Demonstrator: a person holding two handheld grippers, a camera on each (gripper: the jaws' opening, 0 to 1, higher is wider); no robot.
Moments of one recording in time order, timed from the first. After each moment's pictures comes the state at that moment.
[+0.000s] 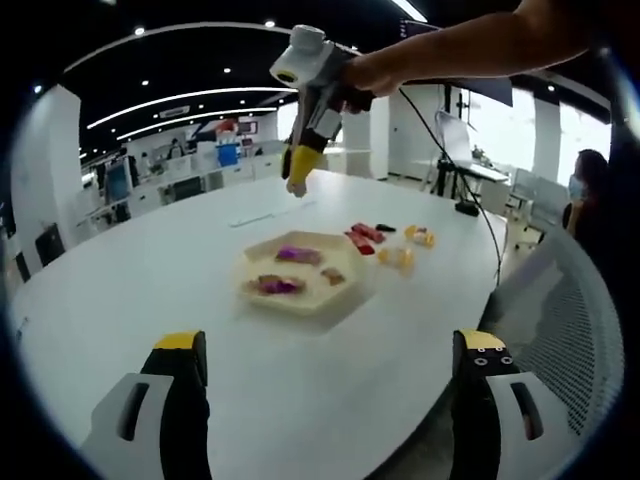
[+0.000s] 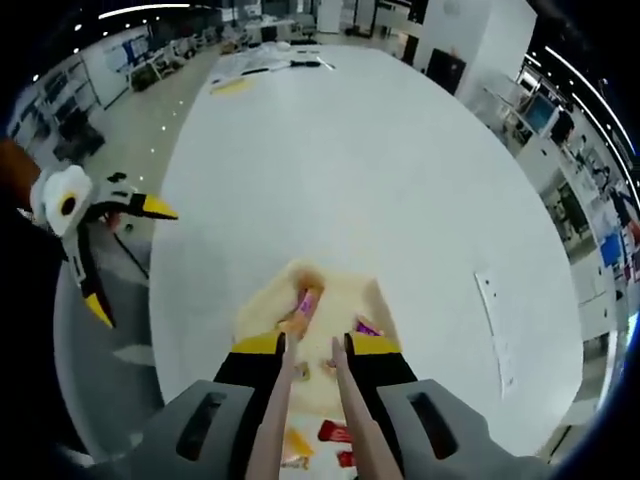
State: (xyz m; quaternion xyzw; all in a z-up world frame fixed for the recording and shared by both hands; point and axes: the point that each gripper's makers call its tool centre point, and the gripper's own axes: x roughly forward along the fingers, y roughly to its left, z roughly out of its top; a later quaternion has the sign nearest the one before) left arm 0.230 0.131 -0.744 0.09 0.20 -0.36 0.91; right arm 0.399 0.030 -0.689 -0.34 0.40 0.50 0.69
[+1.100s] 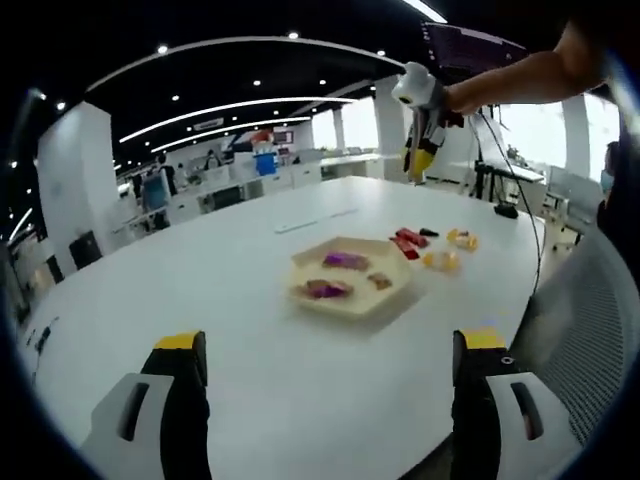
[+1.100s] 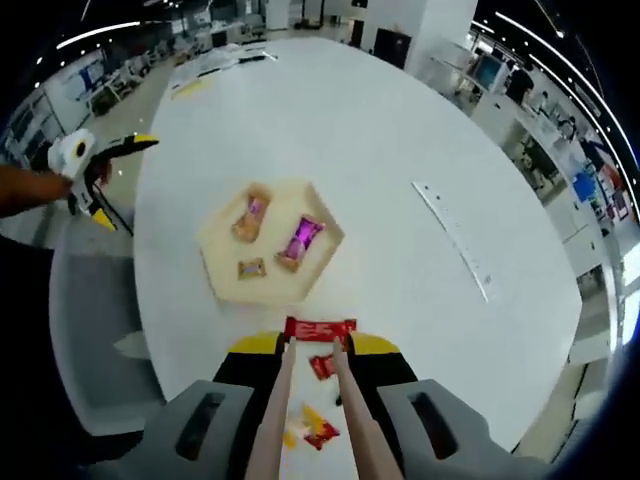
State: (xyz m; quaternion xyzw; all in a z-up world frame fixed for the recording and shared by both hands) left arm 0.245 0.161 -0.747 0.12 0.20 -0.28 0.93; right arm 0.395 -0.145 -0.695 -0.29 0.43 0.43 0.74
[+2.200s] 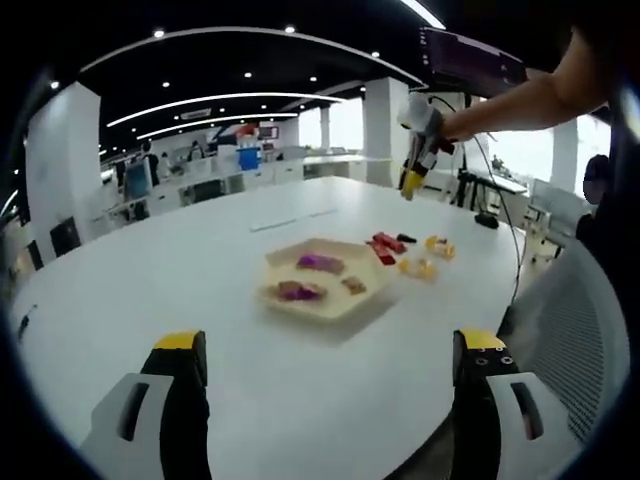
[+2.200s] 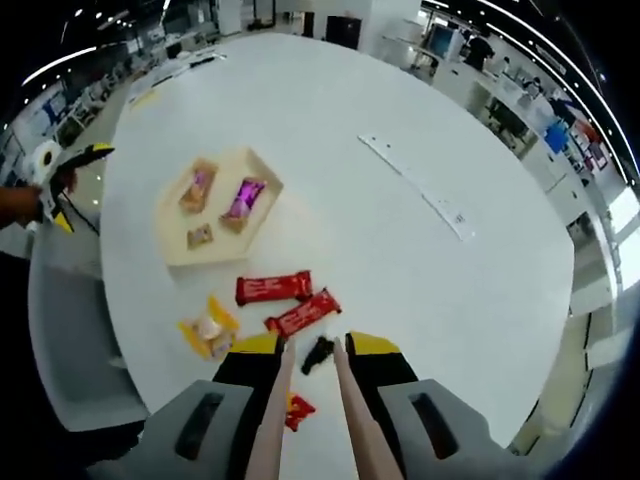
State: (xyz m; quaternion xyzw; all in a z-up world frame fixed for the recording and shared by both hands) left arm 0.243 0.142 -0.738 0.07 0.18 -0.32 0.93; right arm 0.416 -0.207 -0.729 -0.26 0.45 0.36 0.77
